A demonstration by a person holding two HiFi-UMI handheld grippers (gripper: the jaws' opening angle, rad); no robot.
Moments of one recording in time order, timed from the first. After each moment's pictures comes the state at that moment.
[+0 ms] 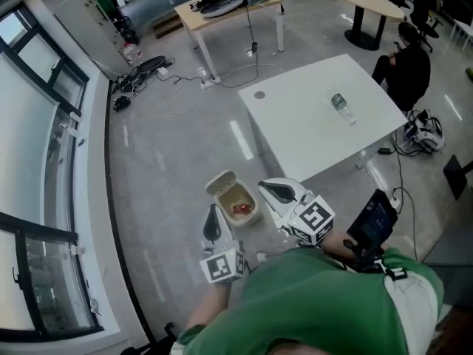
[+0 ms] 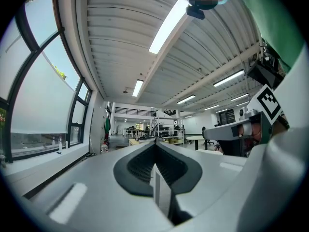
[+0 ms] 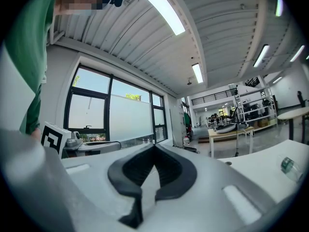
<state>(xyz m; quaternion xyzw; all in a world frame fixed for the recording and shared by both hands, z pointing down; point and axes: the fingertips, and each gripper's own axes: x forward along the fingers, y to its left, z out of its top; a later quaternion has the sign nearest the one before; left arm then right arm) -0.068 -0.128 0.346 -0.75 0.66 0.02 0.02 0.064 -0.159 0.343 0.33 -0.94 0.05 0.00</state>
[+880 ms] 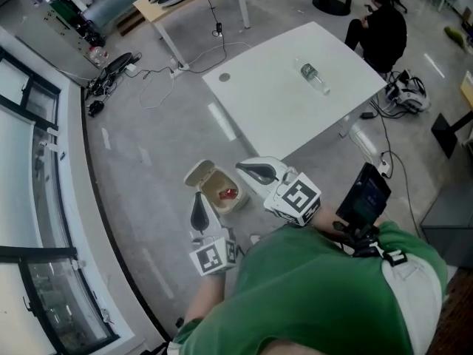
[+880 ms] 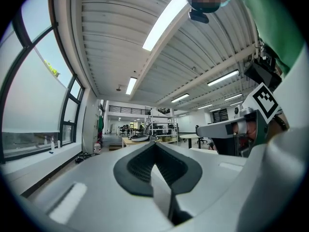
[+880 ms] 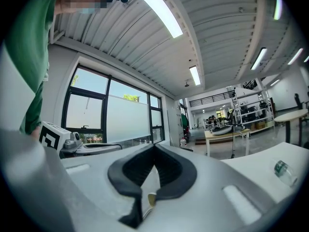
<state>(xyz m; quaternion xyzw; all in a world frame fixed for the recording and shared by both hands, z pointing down) -0.037 -0.142 0.352 -0.77 0.63 0.01 0.02 0.080 -0.169 0.344 0.34 -0.94 0.04 0.00</state>
